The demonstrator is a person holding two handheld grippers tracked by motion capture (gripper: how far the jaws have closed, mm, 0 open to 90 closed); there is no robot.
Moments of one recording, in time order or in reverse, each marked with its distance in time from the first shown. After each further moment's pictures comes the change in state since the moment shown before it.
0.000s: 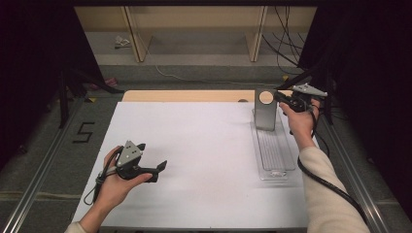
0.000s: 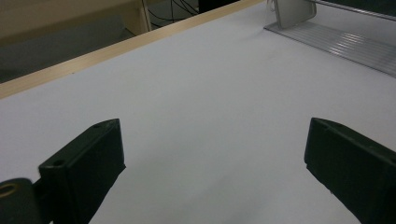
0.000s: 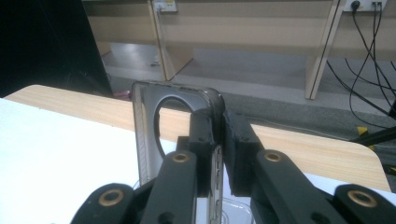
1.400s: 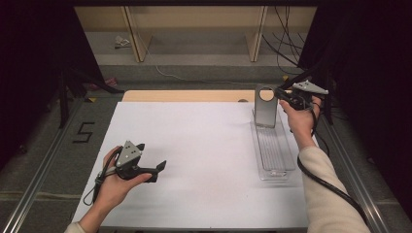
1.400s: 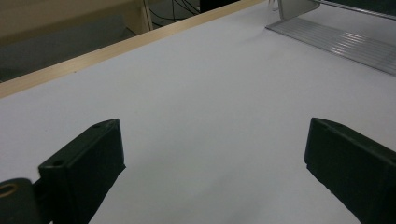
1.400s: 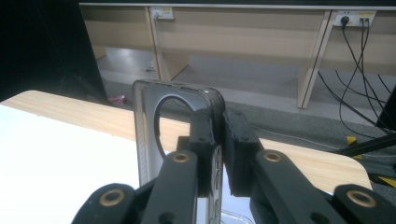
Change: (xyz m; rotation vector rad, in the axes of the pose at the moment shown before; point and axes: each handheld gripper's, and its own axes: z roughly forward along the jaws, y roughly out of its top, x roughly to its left) left arm 0.001 -0.001 -0.001 0.000 0.006 -0.006; right arm 0.010 0.013 -0.008 -0.026 -0.025 -0.028
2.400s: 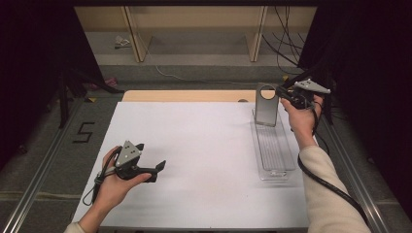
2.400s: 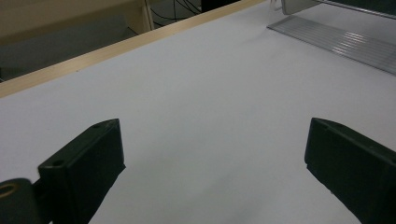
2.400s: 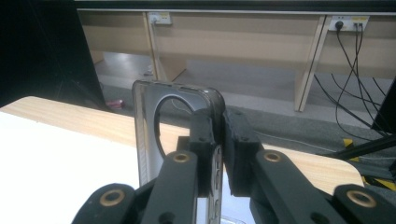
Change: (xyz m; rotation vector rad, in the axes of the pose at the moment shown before) left arm 0.001 0.000 -0.001 0.002 0.005 0.000; right arm 0.000 0.005 -0.004 -0.017 -0.011 0.001
